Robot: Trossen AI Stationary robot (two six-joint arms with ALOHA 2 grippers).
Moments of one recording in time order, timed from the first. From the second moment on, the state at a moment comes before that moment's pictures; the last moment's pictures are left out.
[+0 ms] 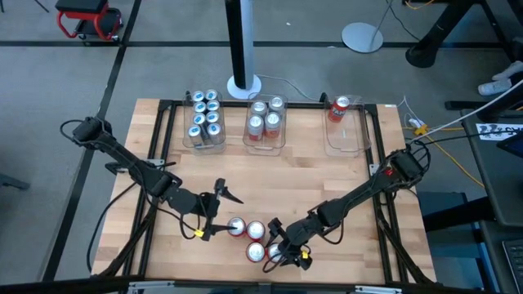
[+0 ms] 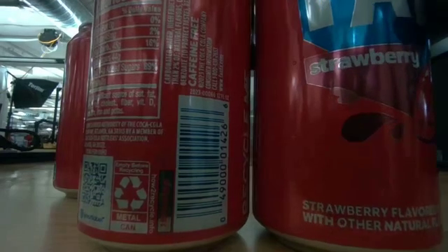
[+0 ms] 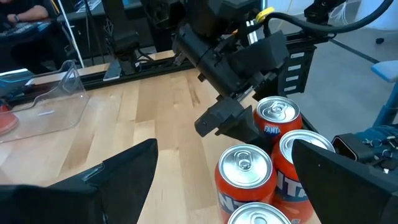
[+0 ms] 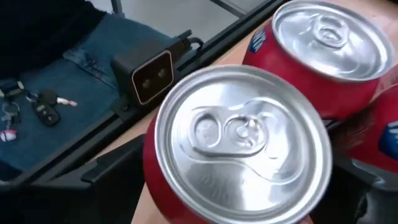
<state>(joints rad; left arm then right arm) -0.57 1.26 0.76 0.14 -0.42 -0.02 0.54 1.89 1.10 0.17 -0.14 -0.21</state>
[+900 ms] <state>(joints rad) -0.57 1.26 0.76 0.15 -0.42 -0.02 0.53 1.50 1.10 -0.33 0.15 -0.40</state>
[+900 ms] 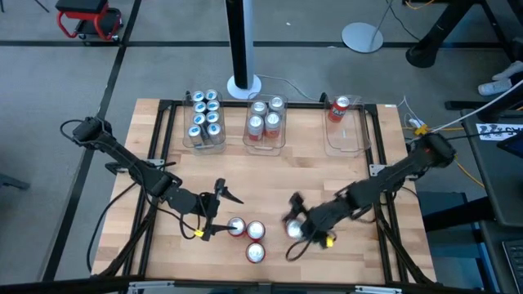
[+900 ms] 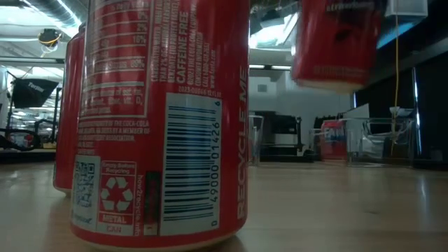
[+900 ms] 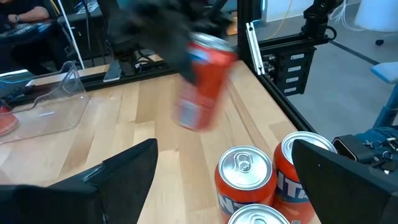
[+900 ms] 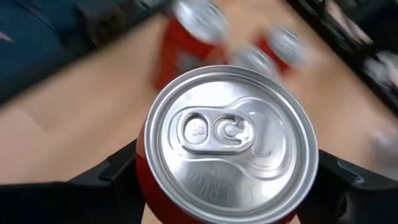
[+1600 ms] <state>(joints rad) -0.55 1.26 0.76 0.15 -0.42 -0.02 -0.11 0.90 1.10 -1.03 0.50 -0.58</state>
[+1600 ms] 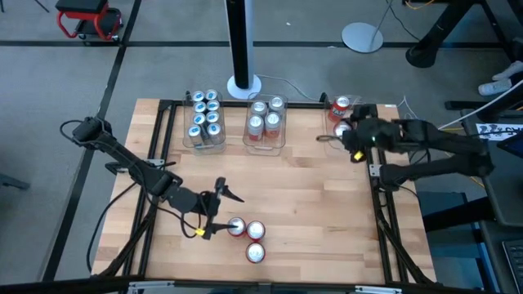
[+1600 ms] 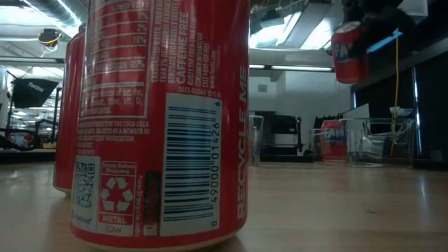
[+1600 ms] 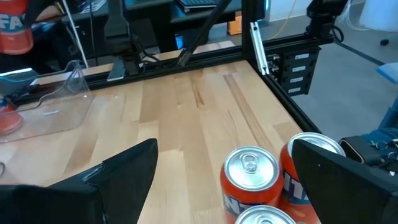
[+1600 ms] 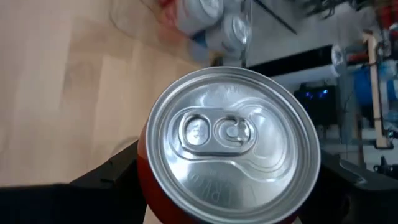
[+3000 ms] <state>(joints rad) -0.55 1.26 0.76 0.14 -0.42 -0.02 -0.90 1.23 0.67 -0.22 -0.19 -0.85</state>
